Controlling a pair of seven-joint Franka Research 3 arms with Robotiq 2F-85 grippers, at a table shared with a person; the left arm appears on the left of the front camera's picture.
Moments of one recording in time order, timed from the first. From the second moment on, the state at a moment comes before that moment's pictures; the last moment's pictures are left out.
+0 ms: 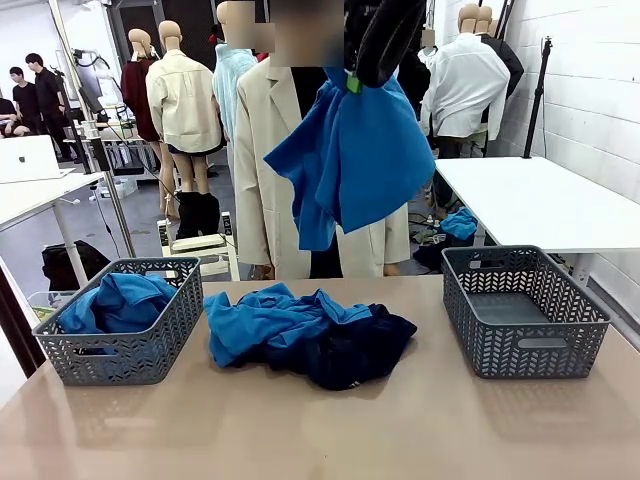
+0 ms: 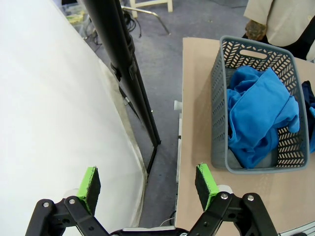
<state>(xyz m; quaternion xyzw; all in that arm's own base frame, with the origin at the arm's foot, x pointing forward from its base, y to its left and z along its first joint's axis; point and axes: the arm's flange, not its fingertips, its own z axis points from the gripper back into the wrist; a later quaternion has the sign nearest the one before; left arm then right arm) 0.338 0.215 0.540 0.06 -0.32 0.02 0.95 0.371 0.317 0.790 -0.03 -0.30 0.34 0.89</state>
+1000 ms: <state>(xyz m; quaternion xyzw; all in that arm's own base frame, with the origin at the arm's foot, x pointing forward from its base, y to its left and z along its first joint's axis) 0.338 0.215 0.541 0.06 -0.32 0.02 0.95 0.373 0.318 0.788 -0.03 -0.29 0.34 0.89</state>
